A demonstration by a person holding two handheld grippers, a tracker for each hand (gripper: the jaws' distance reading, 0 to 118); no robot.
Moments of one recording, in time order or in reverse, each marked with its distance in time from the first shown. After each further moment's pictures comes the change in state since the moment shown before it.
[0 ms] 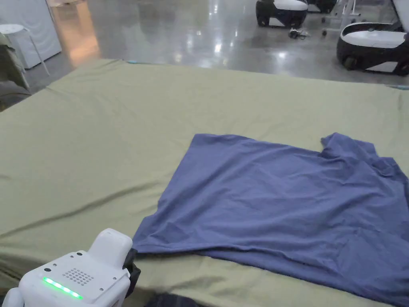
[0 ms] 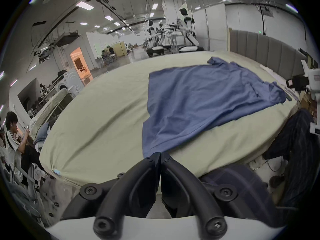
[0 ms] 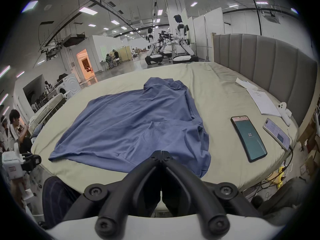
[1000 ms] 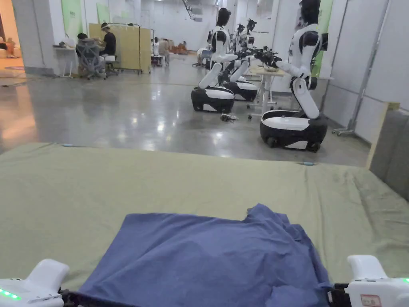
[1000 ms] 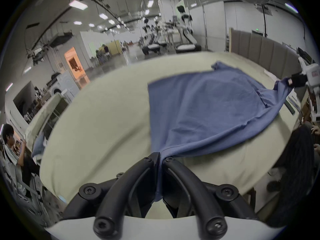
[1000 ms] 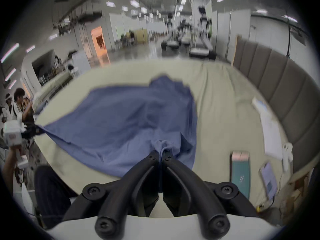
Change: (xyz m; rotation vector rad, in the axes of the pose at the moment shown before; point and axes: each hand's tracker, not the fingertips) left arm -0.014 0.079 -0.044 -0.069 -0.047 -0.020; right arm 0.040 0.083 -0.060 -0.247 0.053 0.197
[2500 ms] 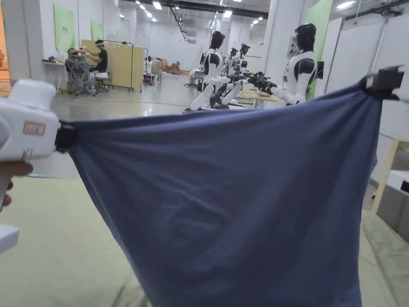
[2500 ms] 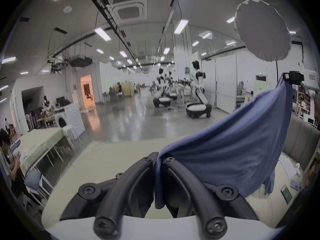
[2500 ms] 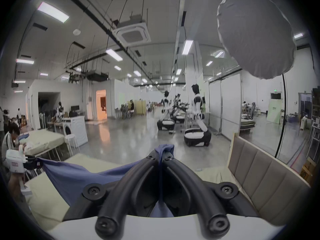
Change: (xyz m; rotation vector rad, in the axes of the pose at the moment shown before) left arm -0.080 0.411 0.039 0.576 0.072 0.125; right arm 0.057 0.459 0.142 0.851 -0.043 -0.016
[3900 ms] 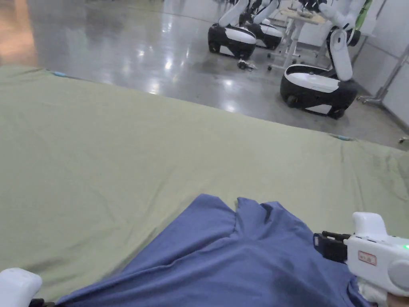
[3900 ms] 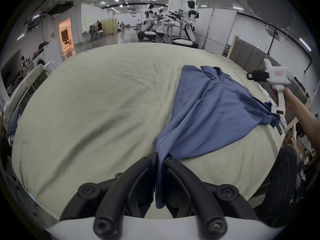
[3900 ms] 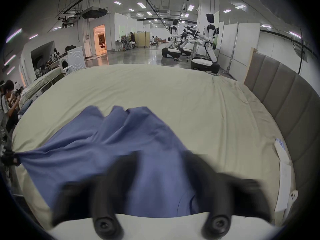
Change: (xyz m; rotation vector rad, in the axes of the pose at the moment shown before) left arm 0.003 -0.369 0.117 -0.627 -0.190 0.083; right arm -0.049 -0.433 -0.013 -0.691 0.029 0.104
